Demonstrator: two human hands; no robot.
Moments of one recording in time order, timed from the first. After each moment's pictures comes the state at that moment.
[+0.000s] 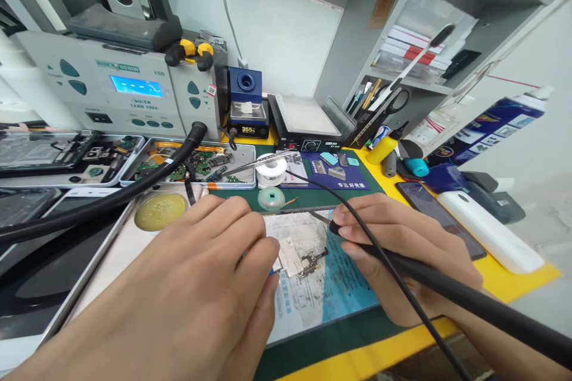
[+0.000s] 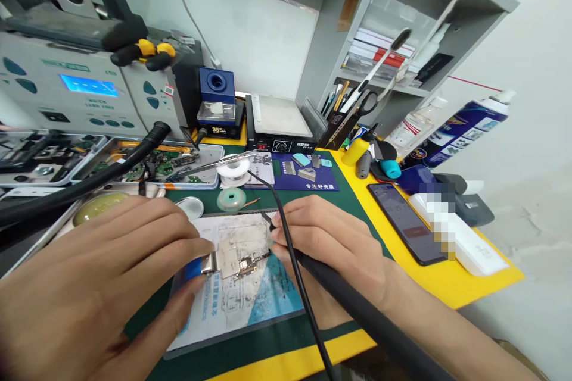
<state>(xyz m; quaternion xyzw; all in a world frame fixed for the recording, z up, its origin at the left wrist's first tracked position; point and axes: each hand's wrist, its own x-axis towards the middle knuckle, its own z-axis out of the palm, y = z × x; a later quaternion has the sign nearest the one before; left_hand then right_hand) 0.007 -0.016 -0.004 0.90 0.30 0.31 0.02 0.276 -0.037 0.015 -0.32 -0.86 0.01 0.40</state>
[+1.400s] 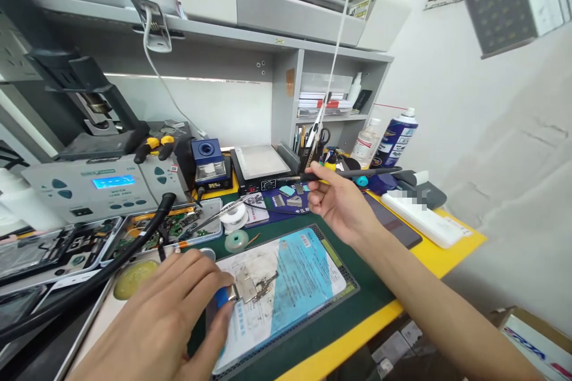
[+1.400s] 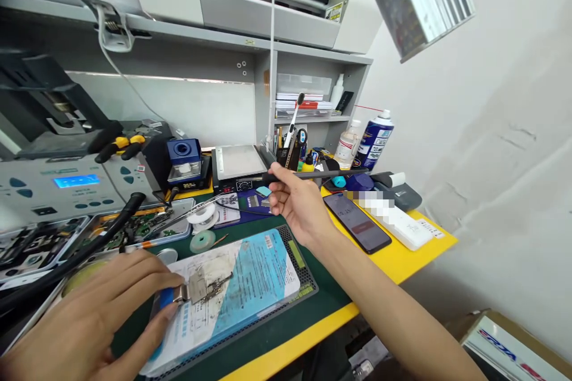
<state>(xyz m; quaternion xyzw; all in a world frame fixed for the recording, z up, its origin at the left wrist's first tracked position) -0.001 -0.014 -0.008 0.91 0.26 0.30 -0.08 0.293 0.007 0.057 -0.42 -0.28 0.51 0.70</state>
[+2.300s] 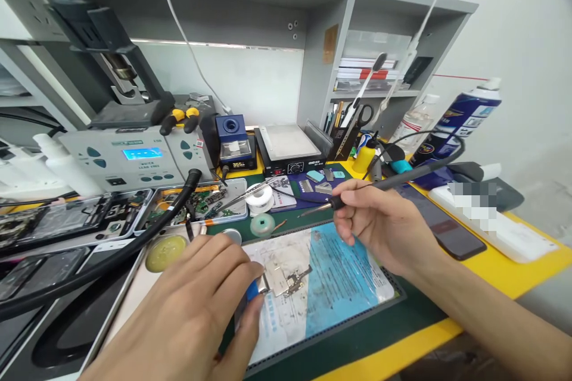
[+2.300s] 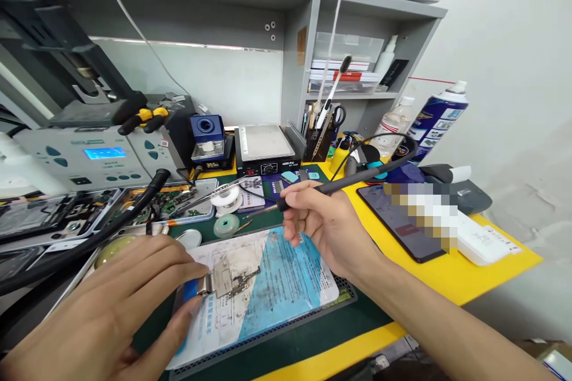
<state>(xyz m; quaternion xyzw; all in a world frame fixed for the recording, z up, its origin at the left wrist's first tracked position) 0.010 -0.017 0.011 0.91 0.27 0.30 -0.04 0.277 -0.014 0.042 -0.45 -0.33 0.57 0.60</state>
